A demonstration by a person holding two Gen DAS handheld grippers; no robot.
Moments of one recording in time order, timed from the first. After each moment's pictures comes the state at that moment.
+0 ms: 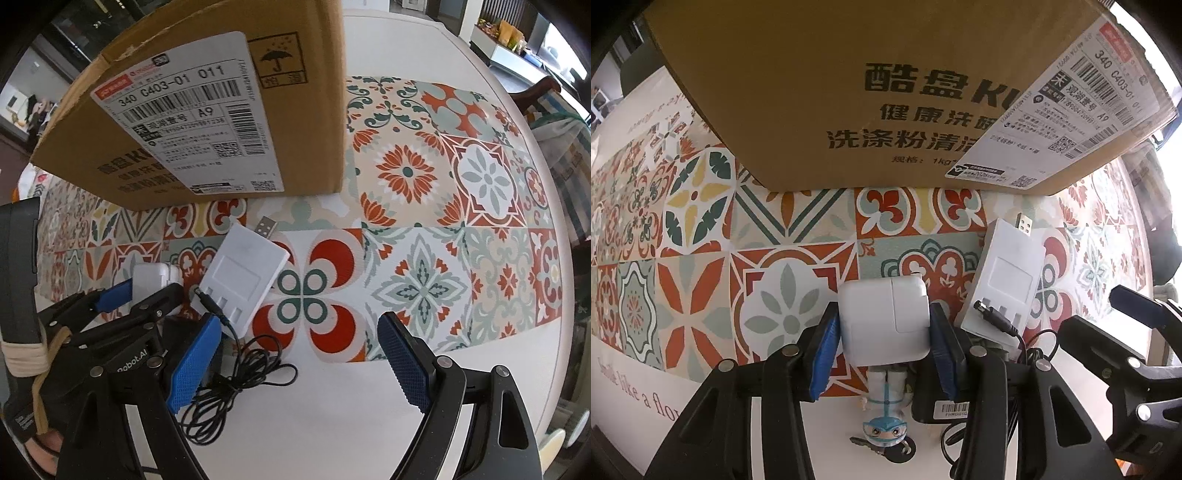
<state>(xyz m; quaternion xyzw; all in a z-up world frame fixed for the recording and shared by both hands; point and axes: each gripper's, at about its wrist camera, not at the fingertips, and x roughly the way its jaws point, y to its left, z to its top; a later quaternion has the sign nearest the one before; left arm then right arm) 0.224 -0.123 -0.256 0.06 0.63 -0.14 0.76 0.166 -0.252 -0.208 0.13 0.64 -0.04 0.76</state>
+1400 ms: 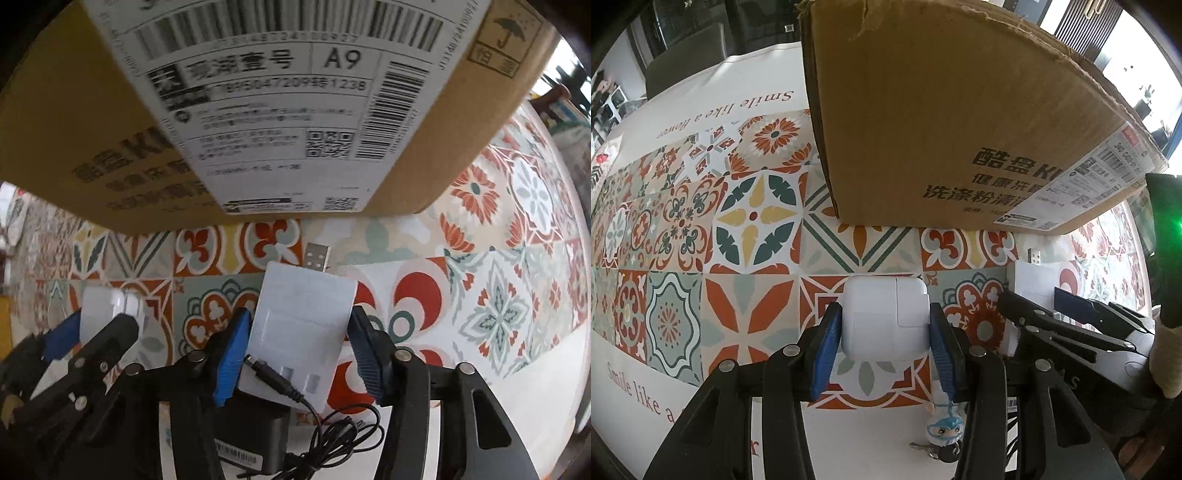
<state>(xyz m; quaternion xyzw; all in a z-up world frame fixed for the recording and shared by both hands) 0.257 -0.034 -0.232 0.04 0.59 -0.13 0.80 0.233 -0.149 -0.263 0.12 0.62 -0.07 0.77</state>
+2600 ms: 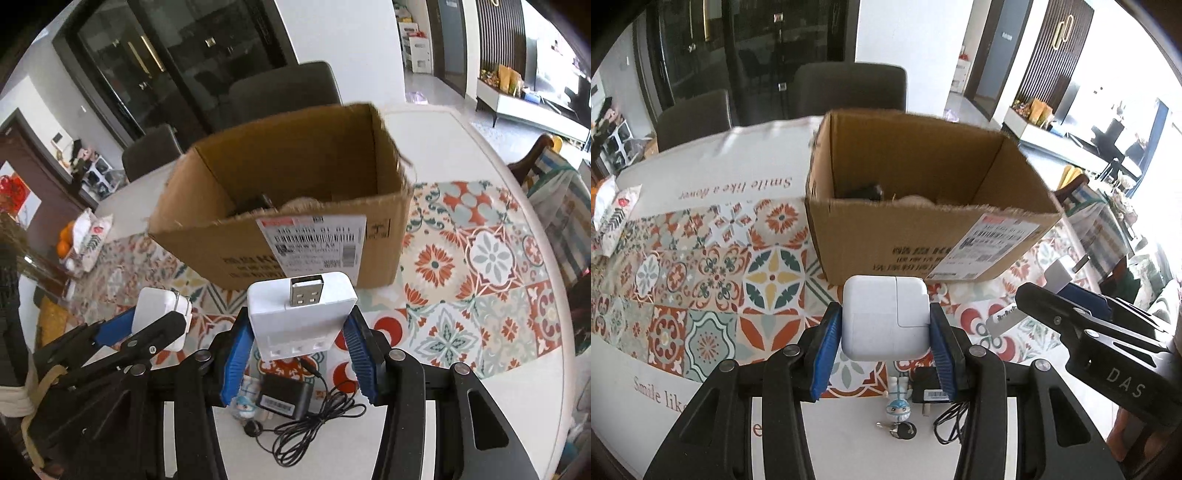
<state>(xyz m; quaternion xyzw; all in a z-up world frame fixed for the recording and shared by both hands) 0.196 -0.066 -0.111 0.03 0.49 -0.16 0.86 0.179 -0.186 -0.124 0.16 0.49 -0.01 0.86</state>
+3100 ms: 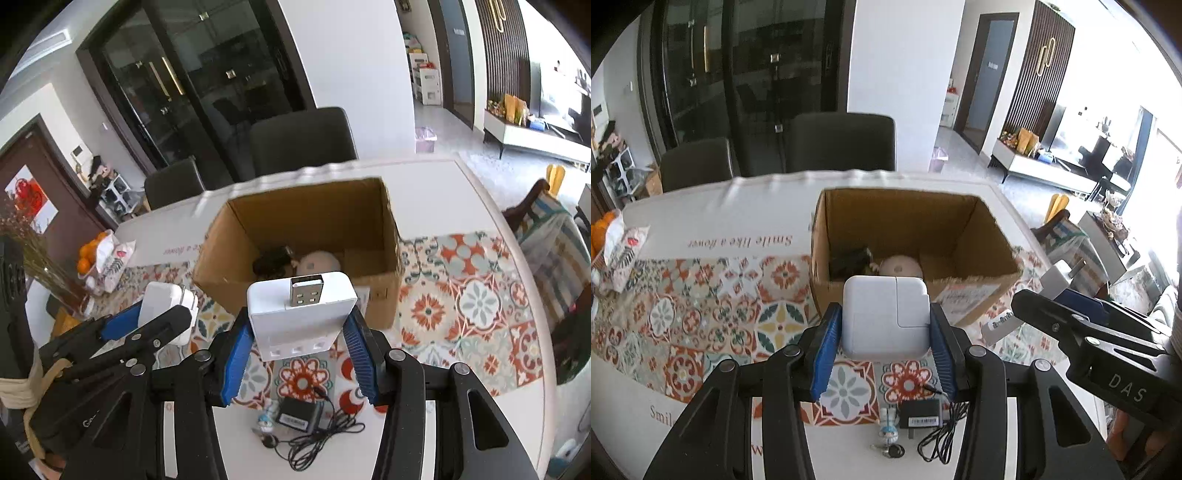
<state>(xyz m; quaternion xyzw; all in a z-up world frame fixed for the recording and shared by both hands) 0.198 -0.069 -0.047 0.02 0.42 -0.17 0.89 0.174 -0.187 -0.060 0.15 0.43 0.01 0.89</state>
